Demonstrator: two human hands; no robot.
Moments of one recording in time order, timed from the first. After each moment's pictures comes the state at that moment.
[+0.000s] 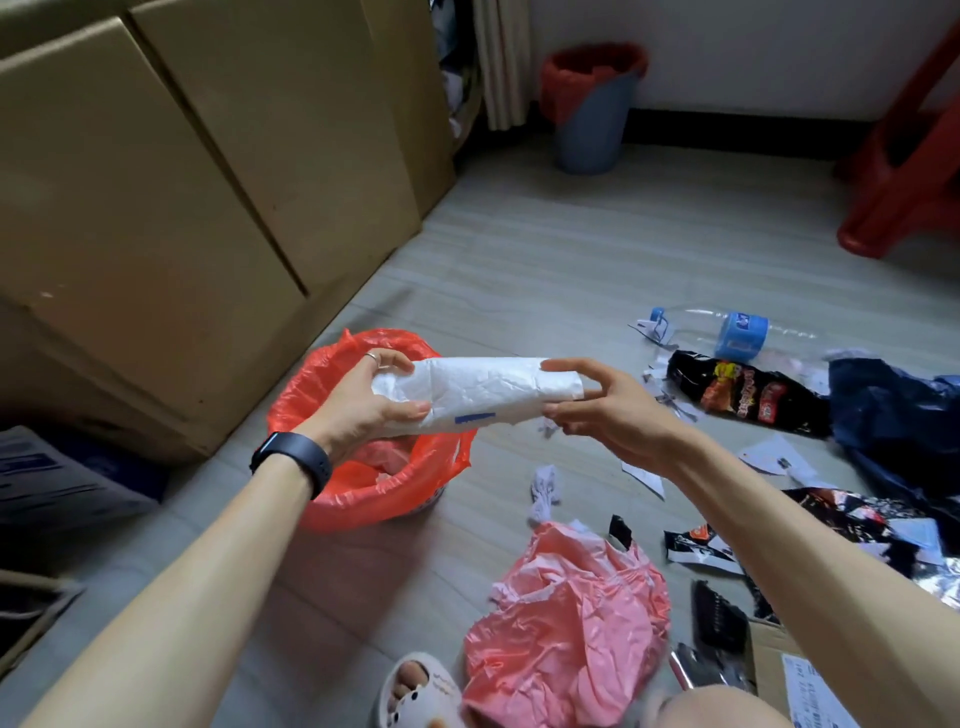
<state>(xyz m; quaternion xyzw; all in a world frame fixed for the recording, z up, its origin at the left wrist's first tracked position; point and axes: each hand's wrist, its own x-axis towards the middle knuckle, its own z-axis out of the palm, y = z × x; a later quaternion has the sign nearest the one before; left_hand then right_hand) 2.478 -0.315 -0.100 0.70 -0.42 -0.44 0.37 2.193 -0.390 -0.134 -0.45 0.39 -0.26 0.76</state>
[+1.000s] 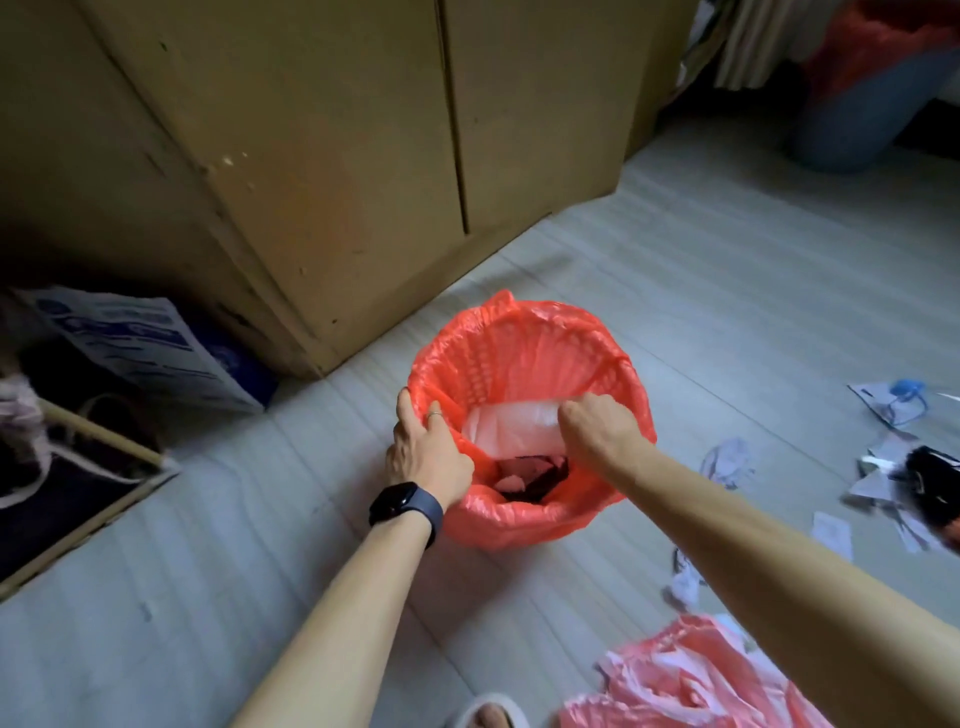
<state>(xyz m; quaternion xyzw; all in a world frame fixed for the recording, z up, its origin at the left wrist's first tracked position) 2.604 -0.281 -0.248 0.93 -0.31 -0.17 0.11 2.462 -0.427 -0.245 -0.92 0.37 0.13 0.07</state>
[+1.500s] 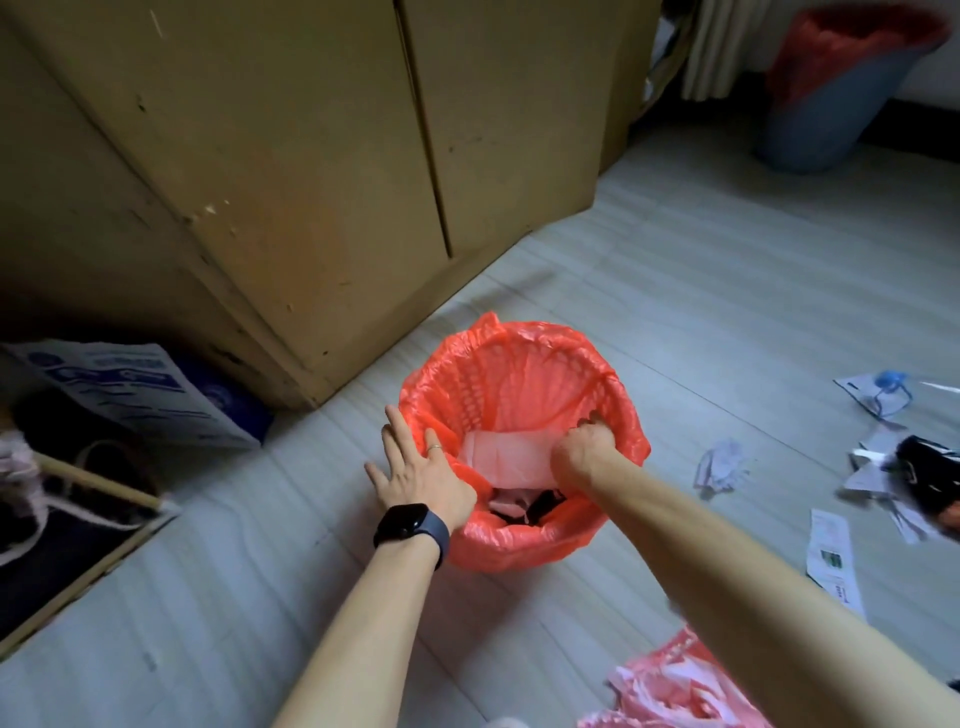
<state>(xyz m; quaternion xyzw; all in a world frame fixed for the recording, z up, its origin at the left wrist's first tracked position) 2.600 -0.286 -0.241 0.93 -0.35 -0.14 -0.04 2.482 -0.429 -0.262 -0.87 0.31 0.38 -0.03</state>
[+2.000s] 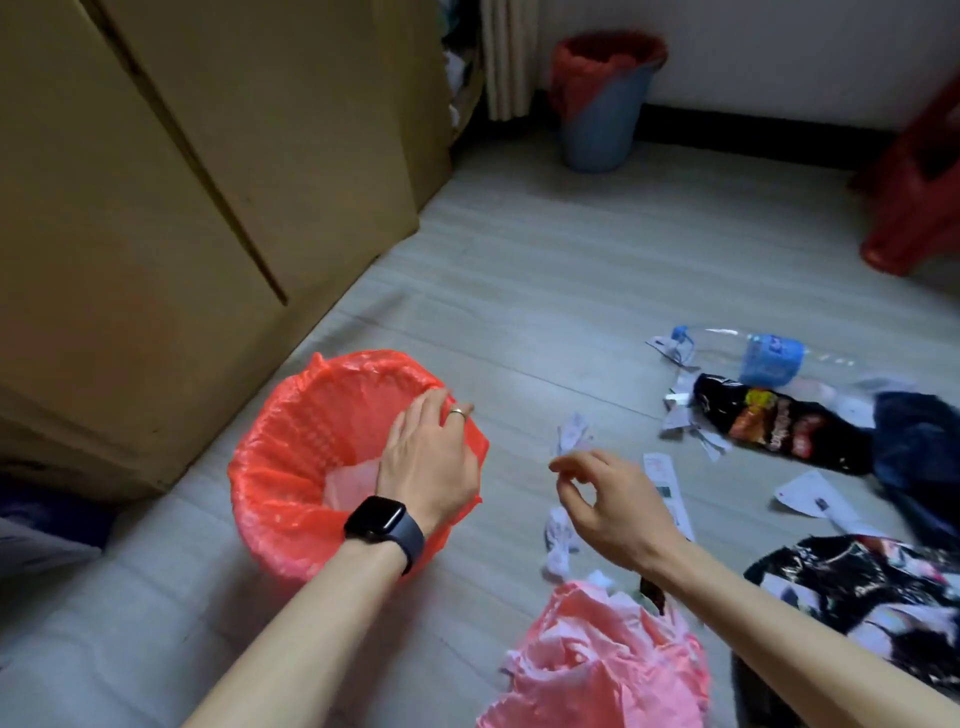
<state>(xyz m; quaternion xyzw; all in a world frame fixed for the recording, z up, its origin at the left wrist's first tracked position) 2.466 -0.371 -0.186 0.75 -0.66 -0.04 0.09 2.245 -0.392 -0.228 -0.79 0.51 -0.21 0.27</state>
